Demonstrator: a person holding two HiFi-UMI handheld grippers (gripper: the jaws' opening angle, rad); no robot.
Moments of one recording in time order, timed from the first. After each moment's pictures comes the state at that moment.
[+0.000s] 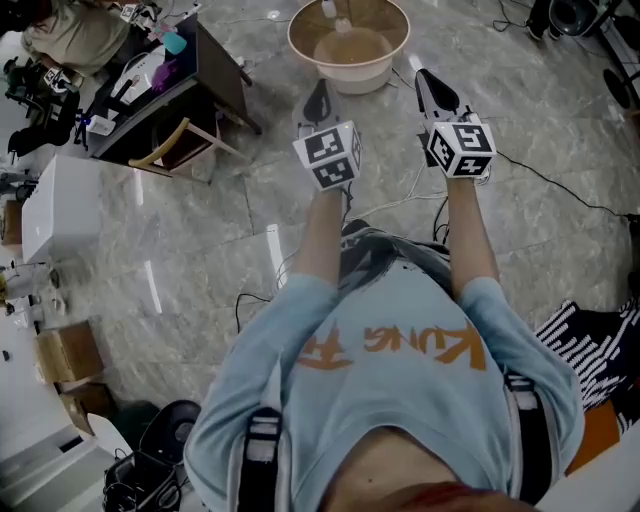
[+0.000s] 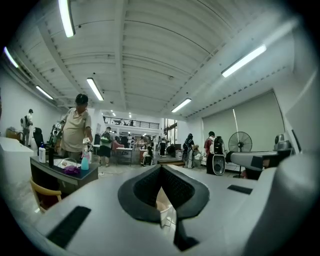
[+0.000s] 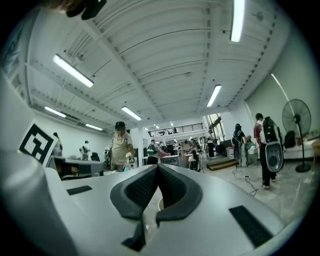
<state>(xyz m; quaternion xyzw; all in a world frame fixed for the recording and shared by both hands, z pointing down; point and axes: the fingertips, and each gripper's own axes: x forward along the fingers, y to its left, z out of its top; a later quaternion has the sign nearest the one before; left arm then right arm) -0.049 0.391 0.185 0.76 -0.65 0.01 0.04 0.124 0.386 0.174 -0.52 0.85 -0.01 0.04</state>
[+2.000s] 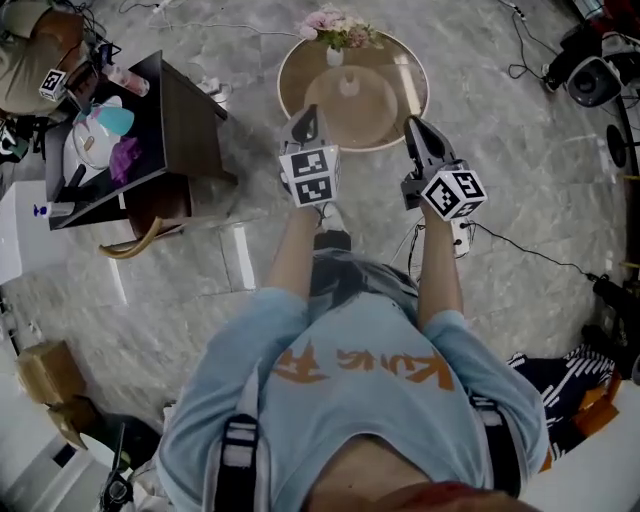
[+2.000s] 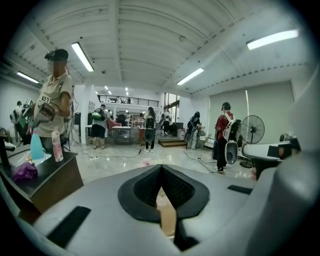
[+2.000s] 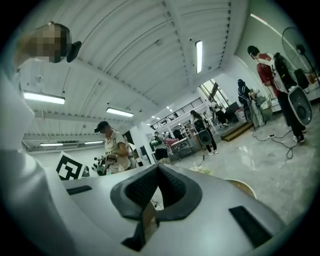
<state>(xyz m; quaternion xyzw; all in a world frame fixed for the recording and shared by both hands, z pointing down) -0.125 -0.103 0.304 0.76 -0.63 0.11 0.14 0.056 -0.081 0.275 -0.45 0.87 -0.20 0.09</state>
